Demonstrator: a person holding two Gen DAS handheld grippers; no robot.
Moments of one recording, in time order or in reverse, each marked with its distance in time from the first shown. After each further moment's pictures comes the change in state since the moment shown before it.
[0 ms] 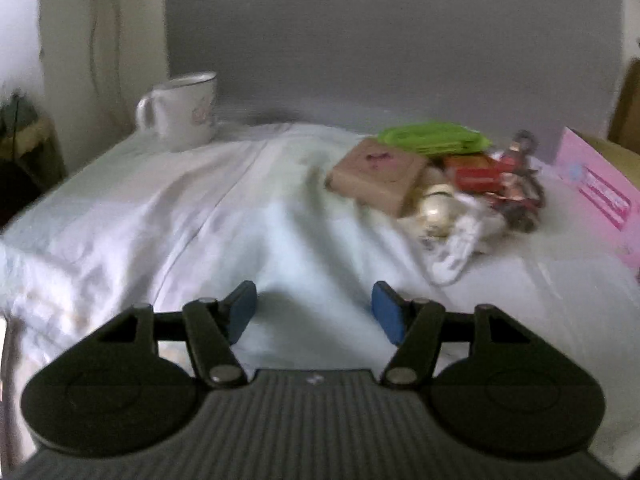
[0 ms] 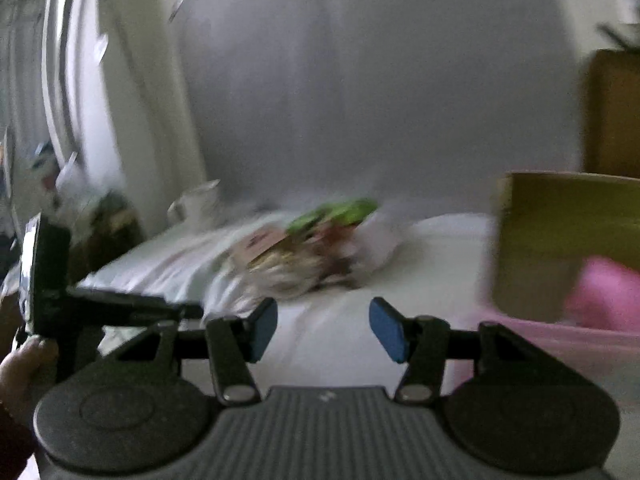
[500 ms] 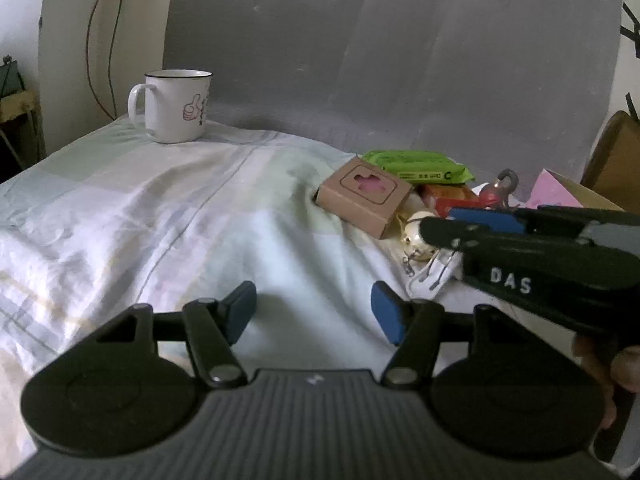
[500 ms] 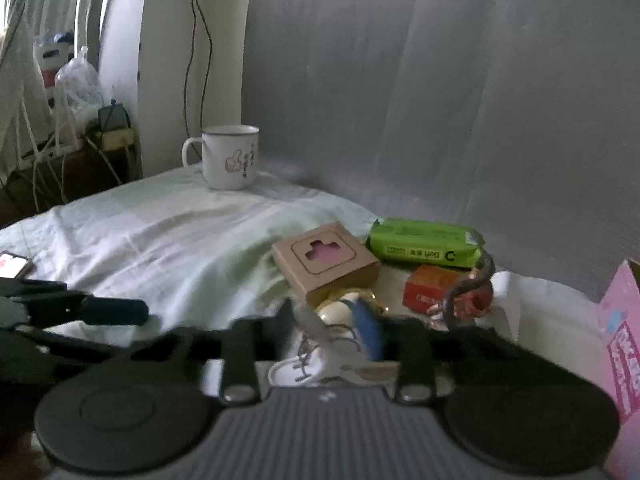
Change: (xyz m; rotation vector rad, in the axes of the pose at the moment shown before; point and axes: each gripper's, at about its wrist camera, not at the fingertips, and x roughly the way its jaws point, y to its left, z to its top) left arm -0.005 0.007 -0.003 -0.084 -0.040 -0.112; right arm 0.130 0.090 0.029 -0.284 0.077 -0.055
